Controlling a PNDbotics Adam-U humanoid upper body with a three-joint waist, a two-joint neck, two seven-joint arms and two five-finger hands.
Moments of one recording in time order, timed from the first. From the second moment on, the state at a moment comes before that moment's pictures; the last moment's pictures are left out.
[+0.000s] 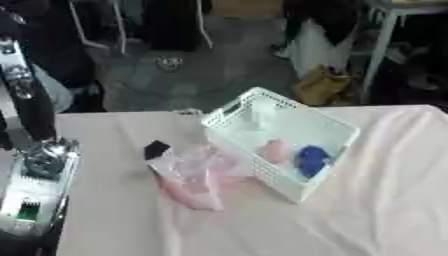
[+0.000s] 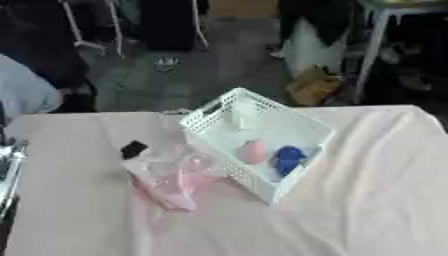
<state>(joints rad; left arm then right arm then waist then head) -0.44 0.30 0.09 -1.98 -0.42 -0.33 0.59 -0.42 -0.43 -0.17 -1.99 -0.16 -0.37 -0.50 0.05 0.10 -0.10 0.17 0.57</state>
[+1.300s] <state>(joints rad) -0.54 0.42 0.09 -1.98 -0.68 -0.04 0.41 -0.41 -0.43 -0.17 -1.99 -0.17 -0.37 -0.50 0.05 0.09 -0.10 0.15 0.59</state>
